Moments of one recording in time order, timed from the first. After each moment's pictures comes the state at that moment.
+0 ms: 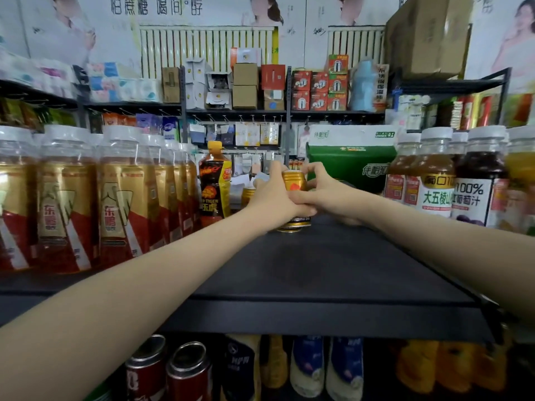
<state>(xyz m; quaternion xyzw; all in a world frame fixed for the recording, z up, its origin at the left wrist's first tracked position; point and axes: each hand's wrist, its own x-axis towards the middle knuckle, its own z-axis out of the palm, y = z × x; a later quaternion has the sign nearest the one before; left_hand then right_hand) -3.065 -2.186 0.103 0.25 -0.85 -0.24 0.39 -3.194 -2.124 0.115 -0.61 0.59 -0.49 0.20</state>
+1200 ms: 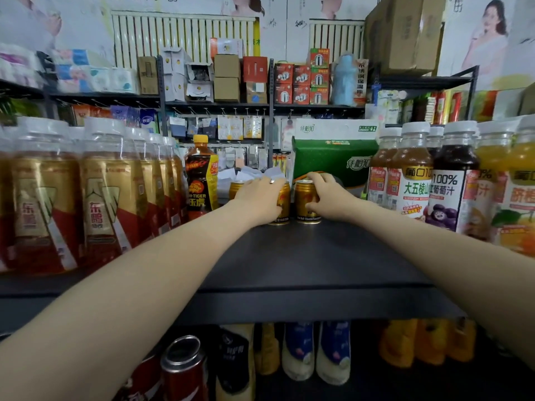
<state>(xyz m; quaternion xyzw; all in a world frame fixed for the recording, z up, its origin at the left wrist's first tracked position) -3.082 -2.222 0.100 0.26 -0.93 0.13 0.22 -3.230 -2.127 0.096 -0.55 0.80 -0.23 -0.11</state>
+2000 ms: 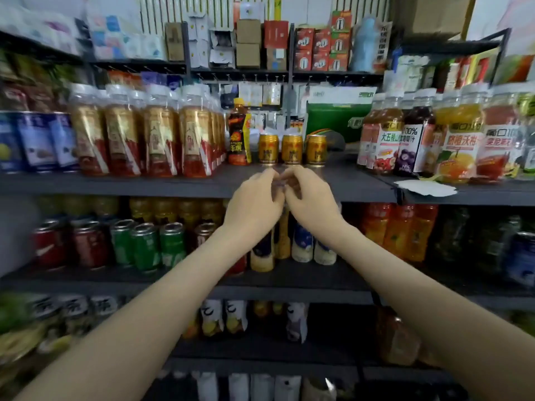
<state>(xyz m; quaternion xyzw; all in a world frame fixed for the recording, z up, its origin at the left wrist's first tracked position) -2.890 -2.007 0.019 0.26 -0.85 -0.09 0.45 -3.005 -1.953 0.016 -0.61 0.62 -0.46 -0.15</state>
